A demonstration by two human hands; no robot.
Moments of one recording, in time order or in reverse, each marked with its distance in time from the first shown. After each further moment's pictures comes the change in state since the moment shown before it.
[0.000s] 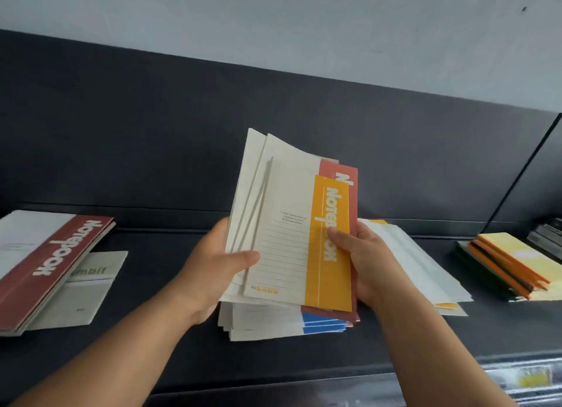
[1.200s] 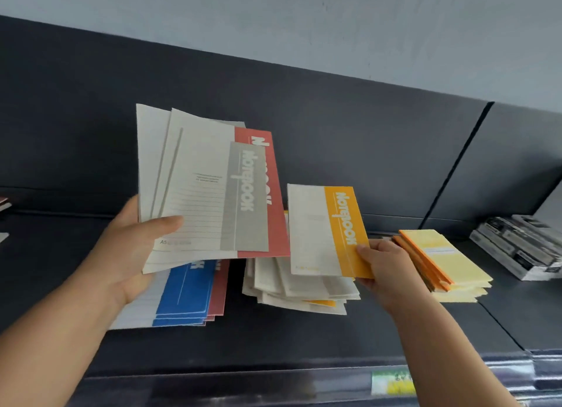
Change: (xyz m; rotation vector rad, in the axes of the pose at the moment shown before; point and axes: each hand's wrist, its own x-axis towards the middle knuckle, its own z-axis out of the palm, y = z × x) left_hand 0.022 0.011 0.143 -0.290 0.300 -0.010; right_hand 0.045 -0.027 -0.248 -0.284 0.282 0.069
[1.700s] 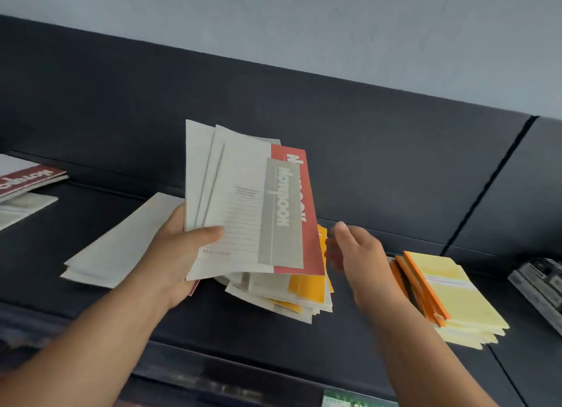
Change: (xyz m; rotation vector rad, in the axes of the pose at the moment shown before) left_hand -0.046 -0.044 0.097 -0.032 0.116 0.046; right_hand 0.004 -0.023 -0.018 -0.148 -0.306 -0.288
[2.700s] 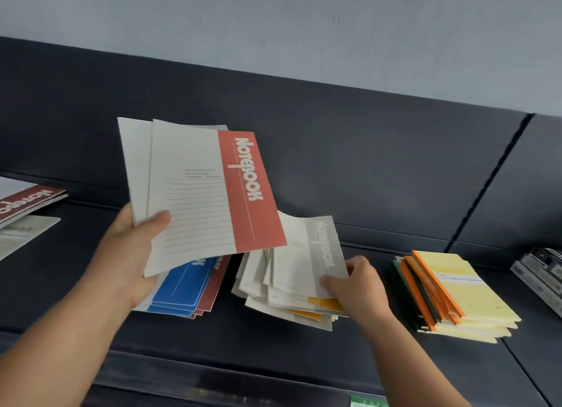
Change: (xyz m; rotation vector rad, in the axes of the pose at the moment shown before) left_hand 0.019 0.041 -0.056 -0.032 0.172 0.056; right_hand 0.008 0.042 0.026 -0.473 0.118 0.113
